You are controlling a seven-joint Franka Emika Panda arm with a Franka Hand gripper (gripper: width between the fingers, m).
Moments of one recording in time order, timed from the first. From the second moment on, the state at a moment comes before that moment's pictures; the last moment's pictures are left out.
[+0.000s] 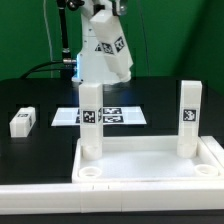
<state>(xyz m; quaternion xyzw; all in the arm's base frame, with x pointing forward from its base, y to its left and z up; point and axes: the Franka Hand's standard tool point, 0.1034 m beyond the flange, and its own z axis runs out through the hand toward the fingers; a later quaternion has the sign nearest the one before) 0.515 -0.012 0.229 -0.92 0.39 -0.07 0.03</state>
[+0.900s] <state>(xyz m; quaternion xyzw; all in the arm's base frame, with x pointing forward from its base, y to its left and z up) 0.564 0.039 0.226 -0.92 0.36 -0.13 -0.11</state>
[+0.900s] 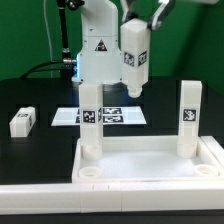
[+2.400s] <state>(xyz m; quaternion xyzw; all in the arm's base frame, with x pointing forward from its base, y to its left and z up) 0.597 0.087 0.208 -0.93 0.32 -0.18 -0.04</state>
